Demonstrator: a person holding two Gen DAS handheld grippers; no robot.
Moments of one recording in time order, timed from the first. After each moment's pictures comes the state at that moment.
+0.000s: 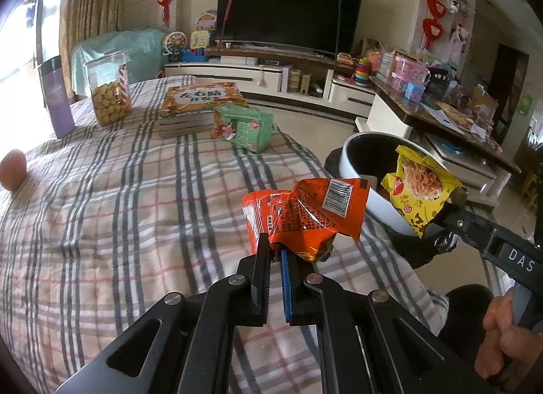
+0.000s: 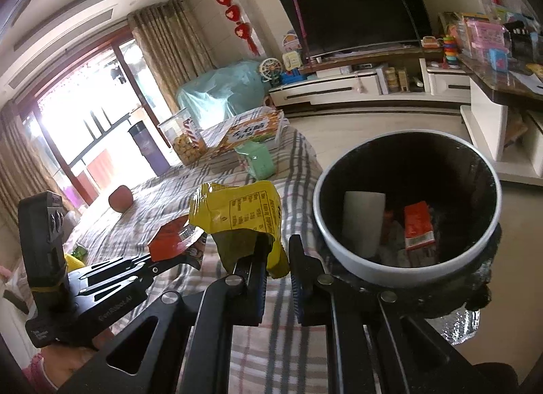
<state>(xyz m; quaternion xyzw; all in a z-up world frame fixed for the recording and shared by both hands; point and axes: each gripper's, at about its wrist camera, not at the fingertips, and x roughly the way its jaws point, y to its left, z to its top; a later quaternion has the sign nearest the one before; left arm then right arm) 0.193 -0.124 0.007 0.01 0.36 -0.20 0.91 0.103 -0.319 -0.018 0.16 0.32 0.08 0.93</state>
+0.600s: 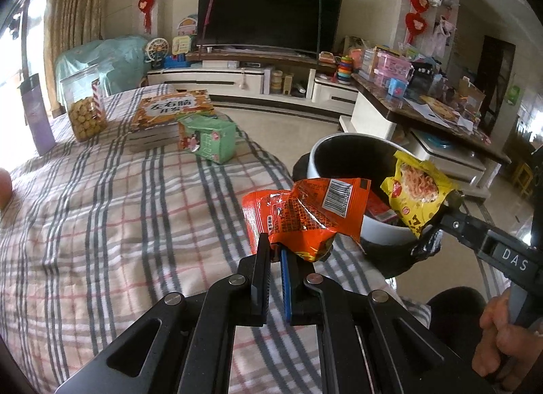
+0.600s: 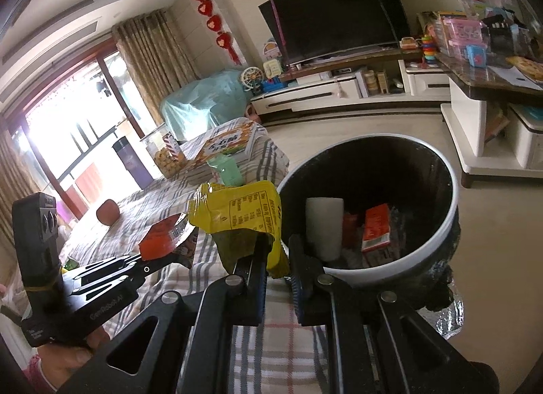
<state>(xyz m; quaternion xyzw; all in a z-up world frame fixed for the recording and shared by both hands) 0.195 -0.156 0.013 0.03 0.36 -0.22 0.91 0.091 -0.350 -0.016 0.17 0.31 0.05 0.93</state>
